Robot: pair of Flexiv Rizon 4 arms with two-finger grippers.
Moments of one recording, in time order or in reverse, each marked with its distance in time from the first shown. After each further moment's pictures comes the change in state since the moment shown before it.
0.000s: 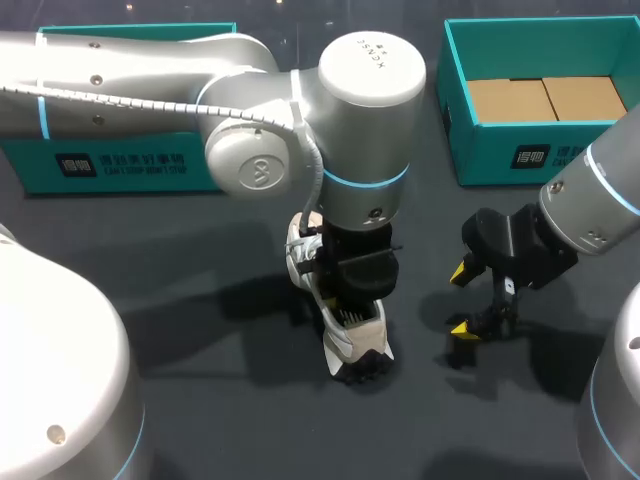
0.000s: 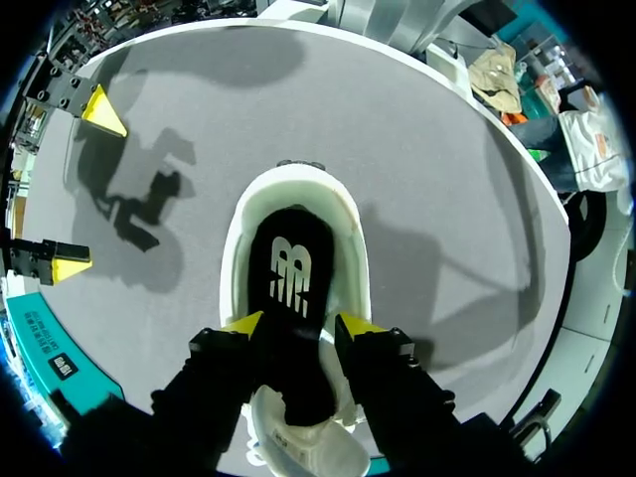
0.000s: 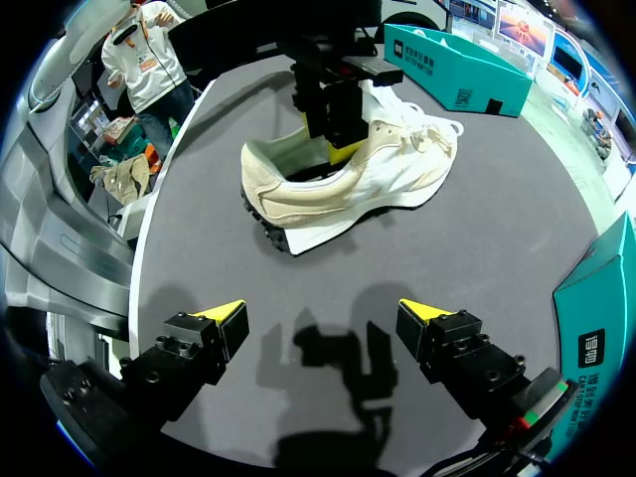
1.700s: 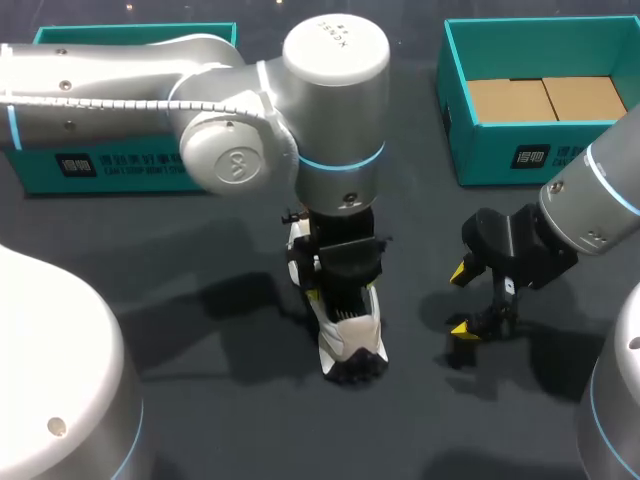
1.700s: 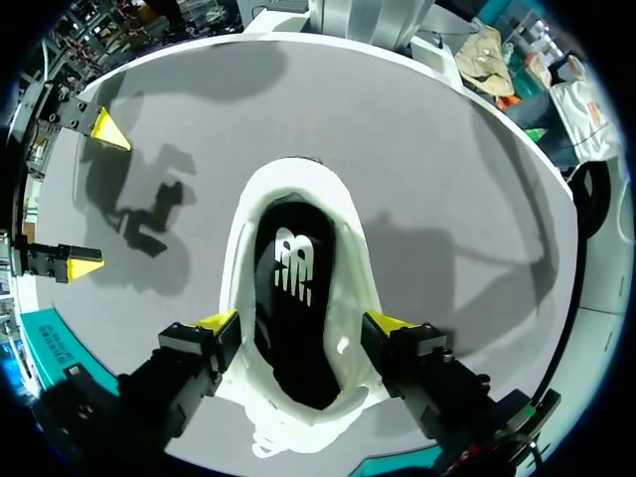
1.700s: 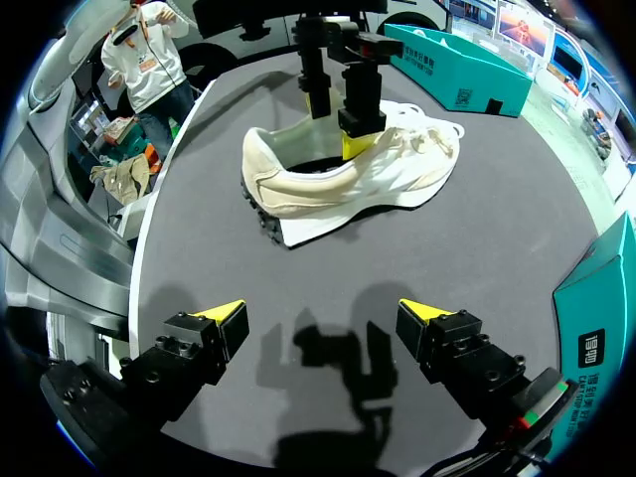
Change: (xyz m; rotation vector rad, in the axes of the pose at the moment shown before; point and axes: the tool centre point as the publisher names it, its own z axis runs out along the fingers) left arm 0.004 0.013 -0.007 0.041 -0.055 0.081; right arm 0.000 0.000 0.000 0.000 0.000 0.000
